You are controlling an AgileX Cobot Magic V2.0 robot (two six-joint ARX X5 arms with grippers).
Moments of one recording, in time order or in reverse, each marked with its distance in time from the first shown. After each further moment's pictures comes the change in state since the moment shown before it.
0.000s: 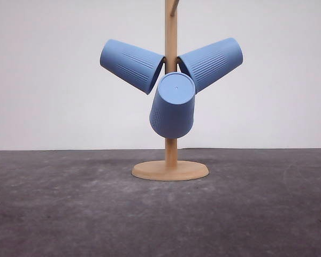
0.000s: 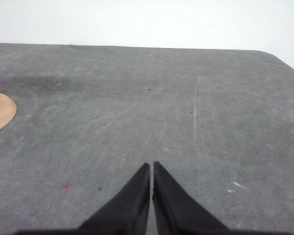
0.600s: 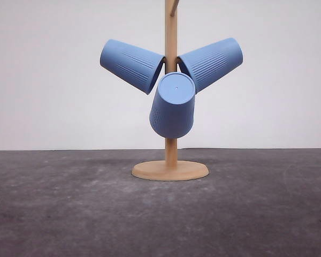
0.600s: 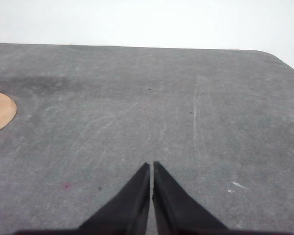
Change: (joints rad) left_arx 0.000 0.000 0.000 0.000 0.000 0.000; right_arx 0.000 0.000 0.000 0.000 0.000 0.000
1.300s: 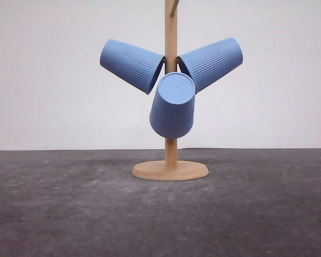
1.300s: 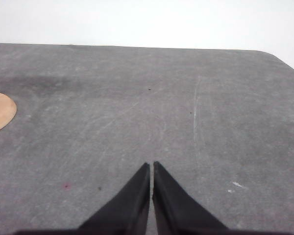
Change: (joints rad) left_arx 0.000 0.000 0.000 0.000 0.000 0.000; right_arx 0.000 0.000 0.000 0.000 0.000 0.000
